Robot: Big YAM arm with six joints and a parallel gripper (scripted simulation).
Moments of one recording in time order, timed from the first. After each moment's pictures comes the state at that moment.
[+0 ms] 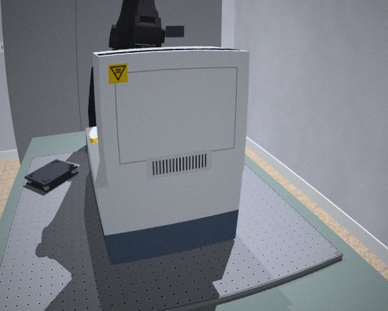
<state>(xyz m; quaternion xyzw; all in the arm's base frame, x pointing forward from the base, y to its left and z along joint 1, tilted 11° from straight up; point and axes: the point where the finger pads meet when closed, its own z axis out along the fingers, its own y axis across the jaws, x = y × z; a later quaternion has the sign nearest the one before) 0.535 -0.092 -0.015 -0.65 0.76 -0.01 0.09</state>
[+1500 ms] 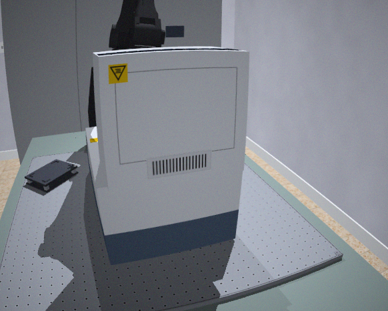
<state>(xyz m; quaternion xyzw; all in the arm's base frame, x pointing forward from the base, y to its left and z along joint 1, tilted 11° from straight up) 0.538 -0.093 -0.018 -0.64 0.76 -0.01 0.09</state>
